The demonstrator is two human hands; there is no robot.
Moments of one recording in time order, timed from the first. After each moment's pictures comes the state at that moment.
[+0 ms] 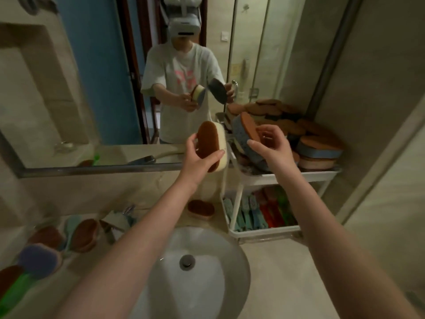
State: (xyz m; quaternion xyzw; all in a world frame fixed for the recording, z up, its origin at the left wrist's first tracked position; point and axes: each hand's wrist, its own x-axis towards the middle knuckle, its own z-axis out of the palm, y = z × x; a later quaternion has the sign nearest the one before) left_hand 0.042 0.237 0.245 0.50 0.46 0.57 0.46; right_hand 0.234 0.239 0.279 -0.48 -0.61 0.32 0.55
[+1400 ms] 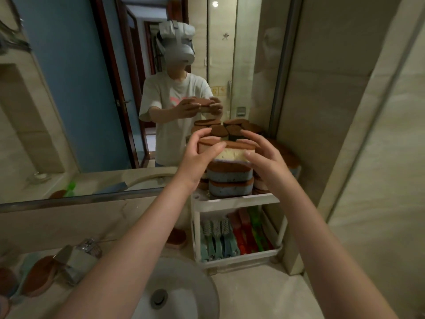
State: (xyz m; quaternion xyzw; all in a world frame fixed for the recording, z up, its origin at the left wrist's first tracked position) left_hand 0.165 0.267 0.304 0.58 0.38 0.58 0.43; right_hand 0.347 0.256 0.301 -0.36 -0.65 0.42 0.53
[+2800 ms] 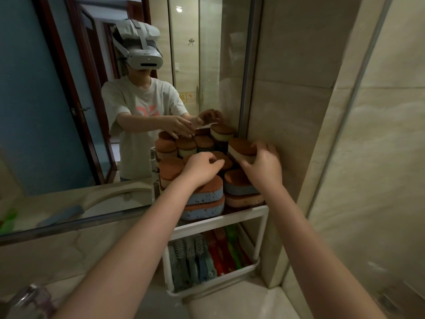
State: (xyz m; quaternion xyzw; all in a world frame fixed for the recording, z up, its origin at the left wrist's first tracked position) left_hand 0.239 0.344 0.316 0.76 0.54 0.28 0.23; right_hand 0.398 0.315 0.300 -0.69 -0.59 -0.05 0.42
